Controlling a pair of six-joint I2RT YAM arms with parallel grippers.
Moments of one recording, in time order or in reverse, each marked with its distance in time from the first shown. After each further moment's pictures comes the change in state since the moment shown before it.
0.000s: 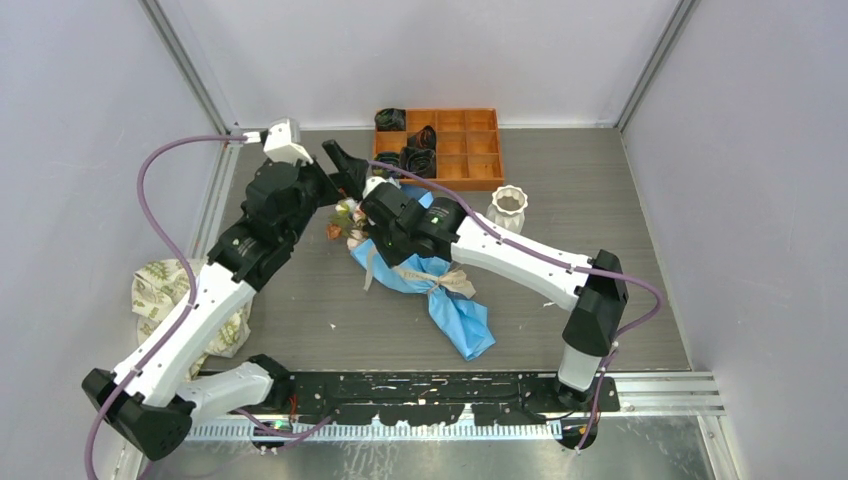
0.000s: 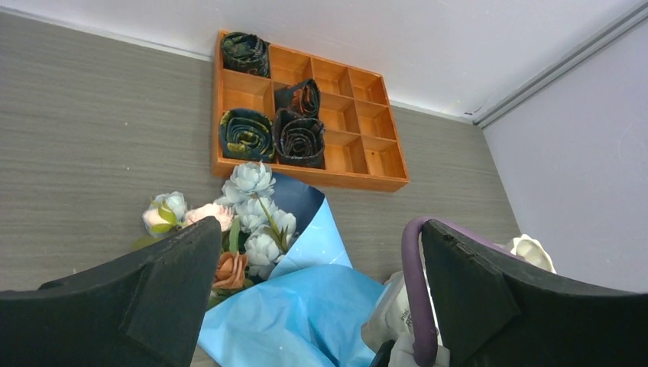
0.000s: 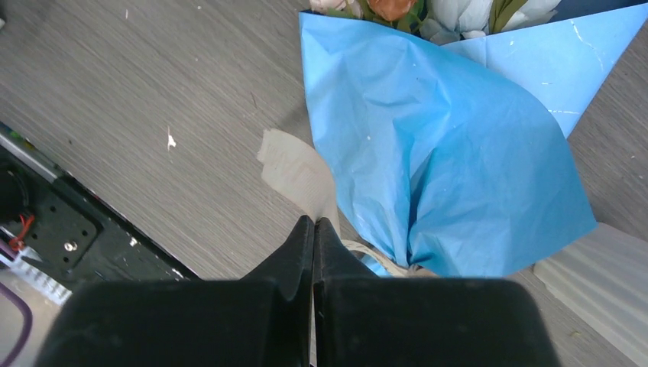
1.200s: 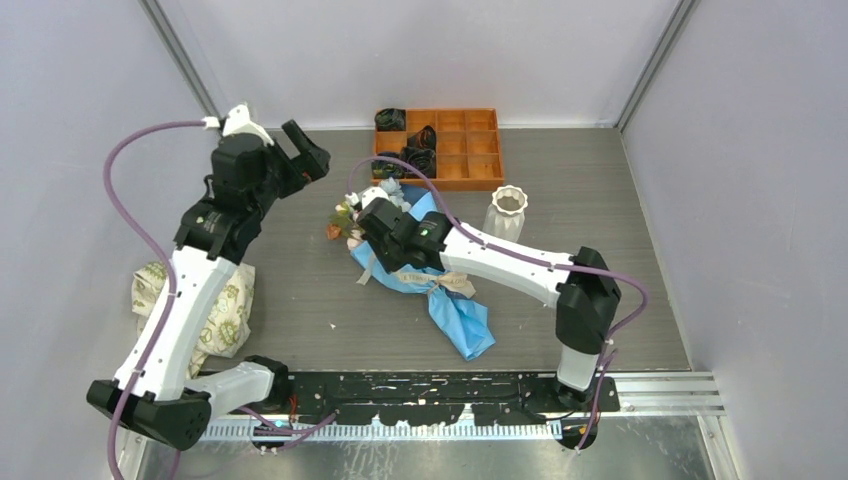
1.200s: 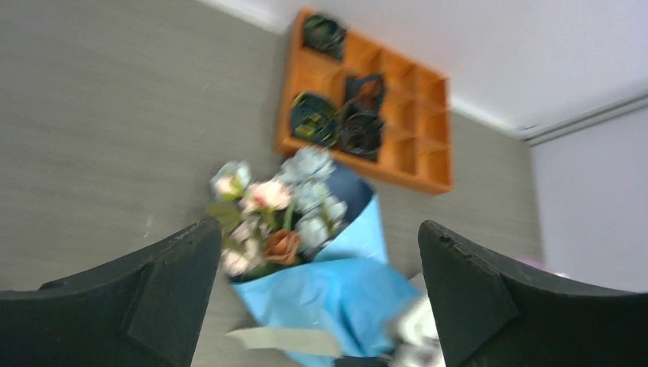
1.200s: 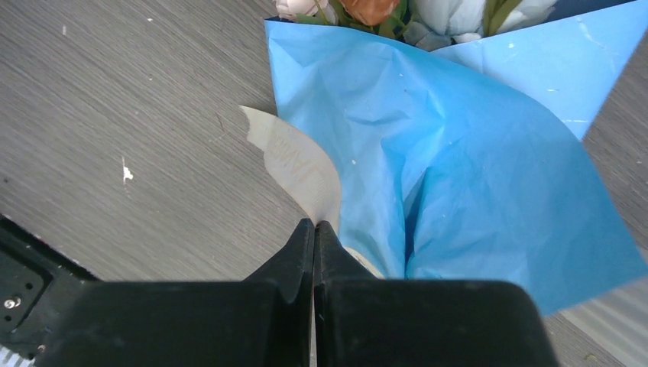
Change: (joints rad) left arm 0.232 0.082 0.293 -0.335 0.151 -0.061; right arm -0.004 0.054 -0.132 0.169 0.080 0.031
